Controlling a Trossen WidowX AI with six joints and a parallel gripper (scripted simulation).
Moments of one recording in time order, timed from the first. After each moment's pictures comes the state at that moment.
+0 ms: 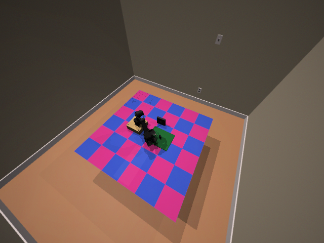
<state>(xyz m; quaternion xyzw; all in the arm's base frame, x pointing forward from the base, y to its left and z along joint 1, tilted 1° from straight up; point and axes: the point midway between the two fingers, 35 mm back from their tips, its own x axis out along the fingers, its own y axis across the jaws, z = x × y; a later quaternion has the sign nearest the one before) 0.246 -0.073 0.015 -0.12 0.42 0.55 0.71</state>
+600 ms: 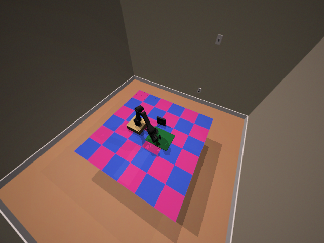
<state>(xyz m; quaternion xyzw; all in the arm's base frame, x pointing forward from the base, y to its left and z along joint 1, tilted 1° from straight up) 0.261 -0.082 0.023 -0.21 0.58 0.43 0.66</state>
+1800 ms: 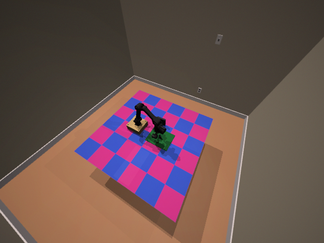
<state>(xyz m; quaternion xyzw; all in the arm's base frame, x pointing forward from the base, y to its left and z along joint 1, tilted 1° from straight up) 0.315 -0.061 0.091 -0.01 0.69 0.04 0.72</state>
